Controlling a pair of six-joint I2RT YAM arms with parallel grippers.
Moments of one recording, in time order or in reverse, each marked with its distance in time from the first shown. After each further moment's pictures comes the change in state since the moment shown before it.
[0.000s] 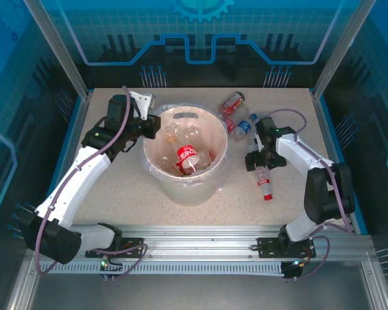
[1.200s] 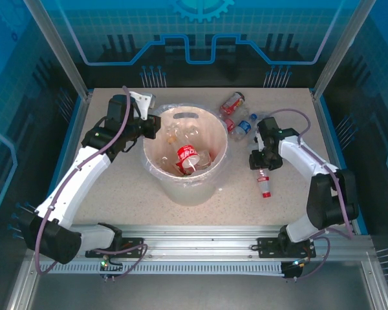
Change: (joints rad) left arm -0.001 0.000 0.000 0.000 0.000 0.000; right arm -0.002 -0.086 -0.005 -0.011 -0.086 0.034
